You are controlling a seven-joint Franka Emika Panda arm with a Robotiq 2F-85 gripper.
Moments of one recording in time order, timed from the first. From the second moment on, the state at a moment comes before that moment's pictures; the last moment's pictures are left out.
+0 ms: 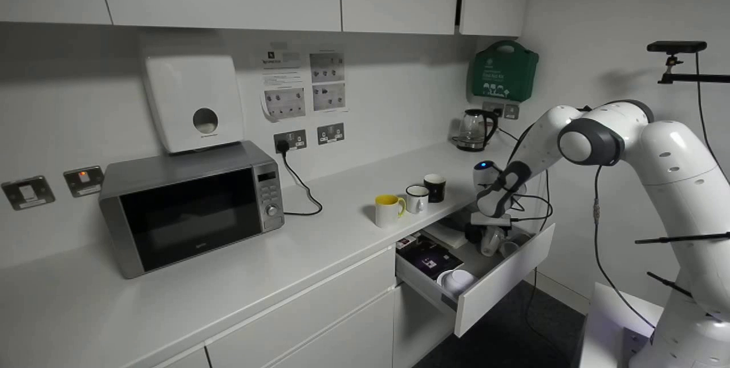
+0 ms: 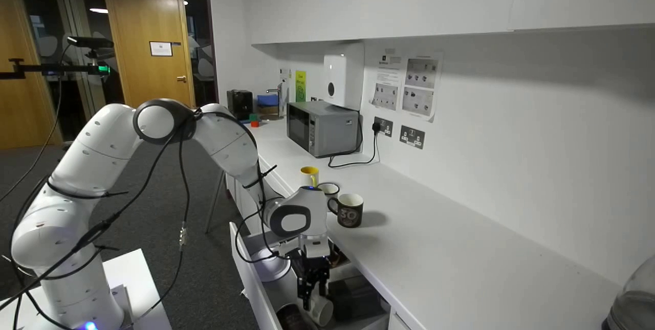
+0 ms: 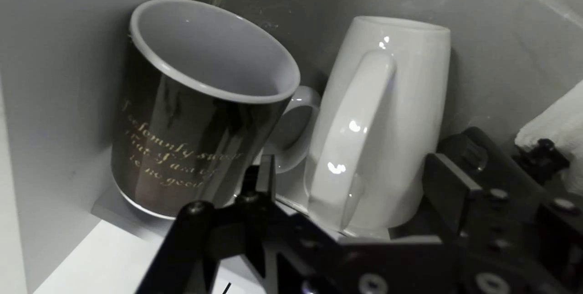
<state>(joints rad) -0.13 0.63 -0.37 -2.00 -0.19 2.57 1.01</state>
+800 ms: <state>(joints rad) -0.13 0.63 -0.37 -1.96 -0.18 2.57 1.00</state>
